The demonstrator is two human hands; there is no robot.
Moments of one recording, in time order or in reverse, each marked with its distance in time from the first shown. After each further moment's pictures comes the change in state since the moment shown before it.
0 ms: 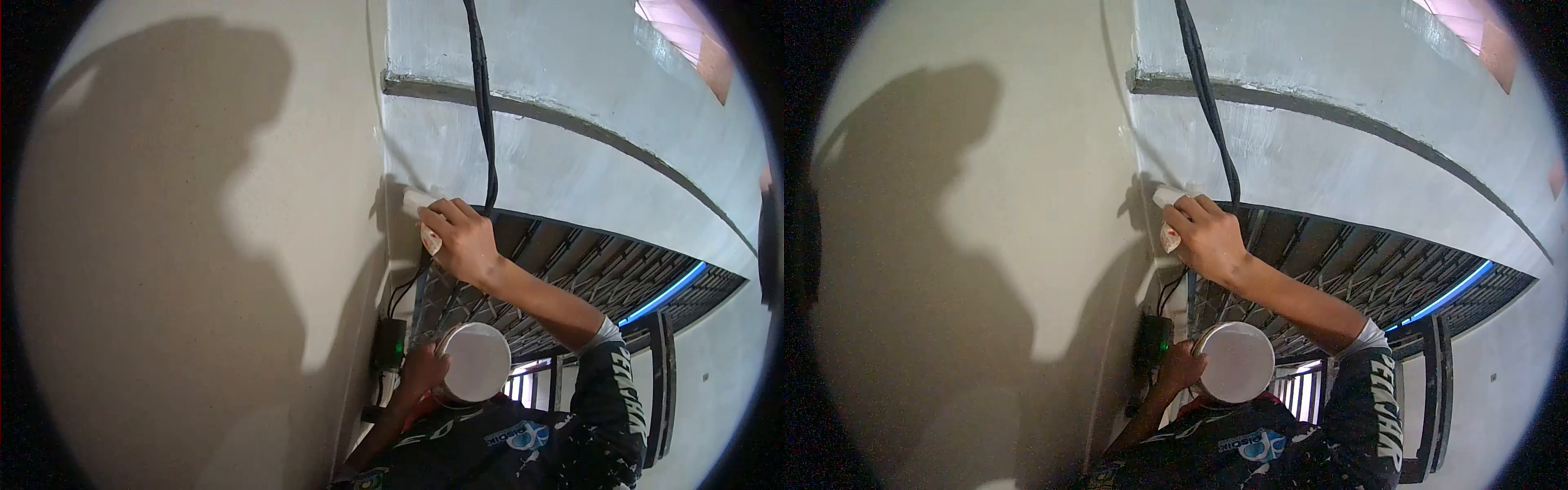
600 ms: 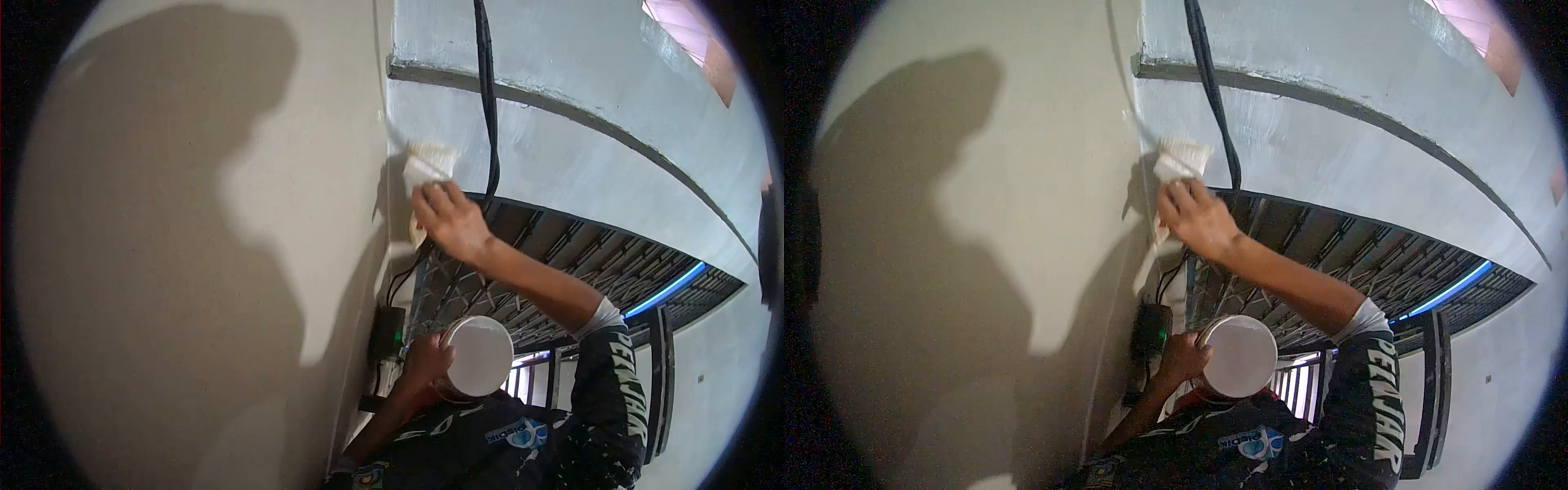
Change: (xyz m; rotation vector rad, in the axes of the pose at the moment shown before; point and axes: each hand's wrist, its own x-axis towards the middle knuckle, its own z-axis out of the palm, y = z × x) left_hand -0.003 0.001 0.009 0.064 -0.025 0.045; right_hand 0.006 0.007 0.022 -0.269 0.054 -0.237
